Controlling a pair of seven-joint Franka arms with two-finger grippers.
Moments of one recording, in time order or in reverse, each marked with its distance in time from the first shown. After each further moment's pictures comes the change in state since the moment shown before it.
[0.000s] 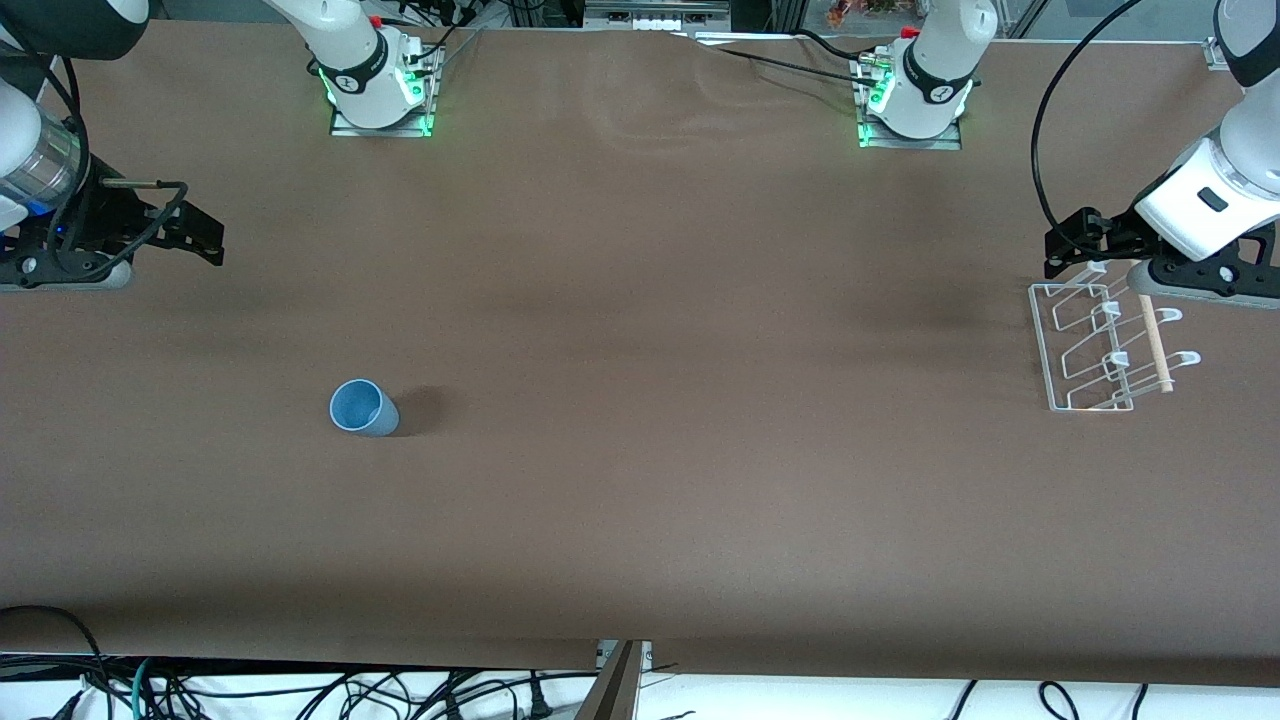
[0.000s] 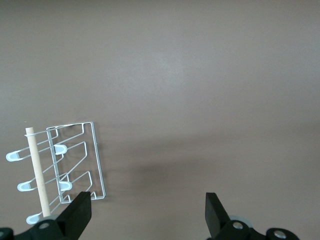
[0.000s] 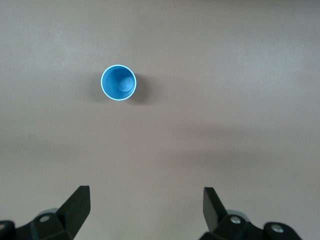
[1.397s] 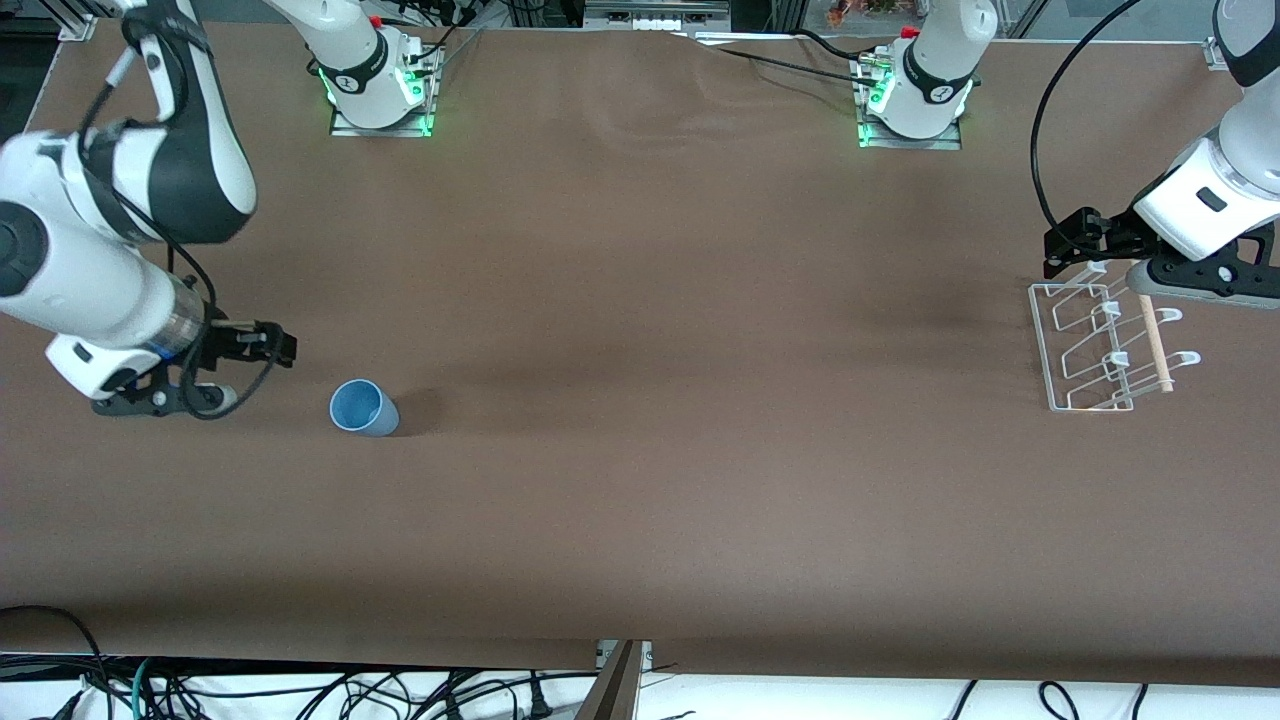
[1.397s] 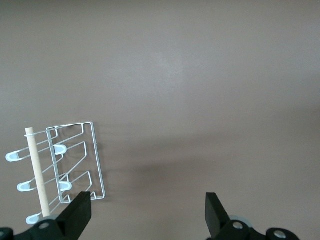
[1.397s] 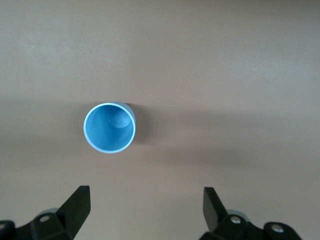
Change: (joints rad) left arm -0.001 0.000 0.000 0.000 0.000 0.000 0.000; right arm -0.006 0.287 0.007 -0.029 0.002 0.300 0.004
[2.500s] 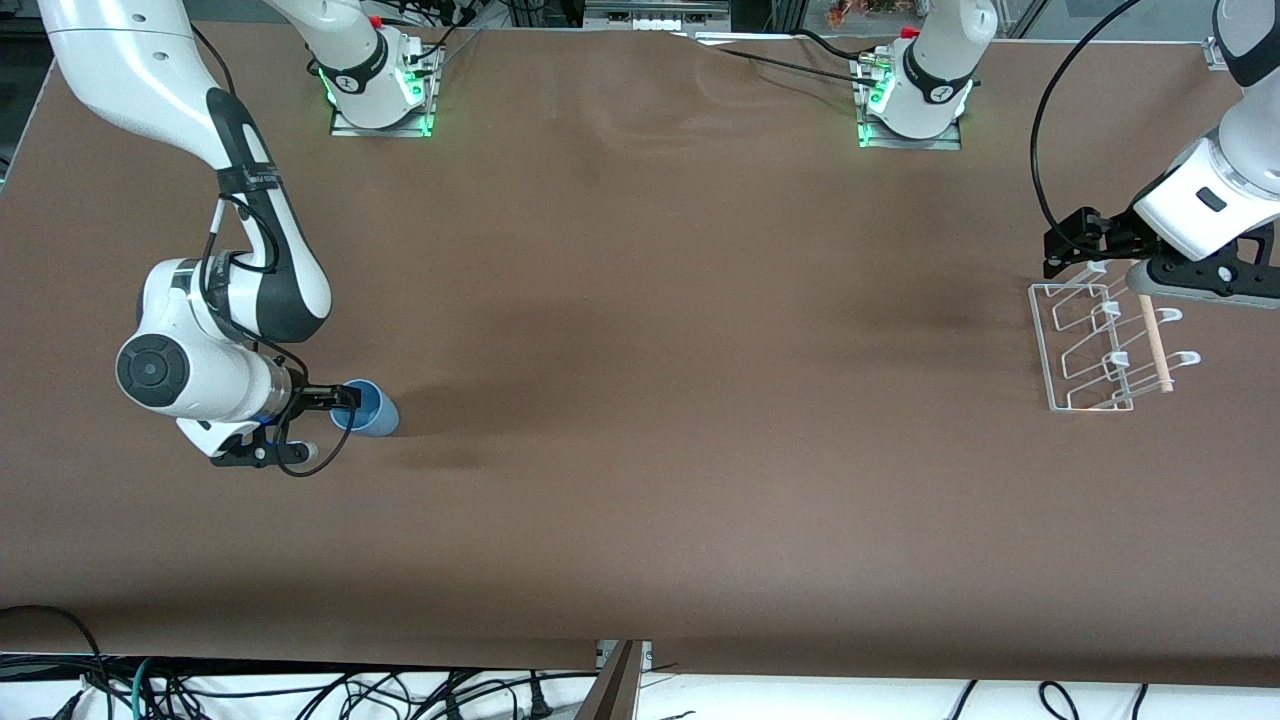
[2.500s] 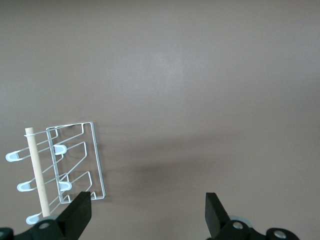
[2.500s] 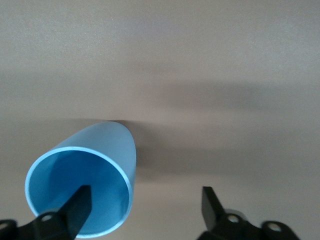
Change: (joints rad) left arm 0.000 0.000 0.000 0.000 0.000 0.000 0.000; right arm -0.008 0.242 0.000 -0.015 0.054 0.186 0.003
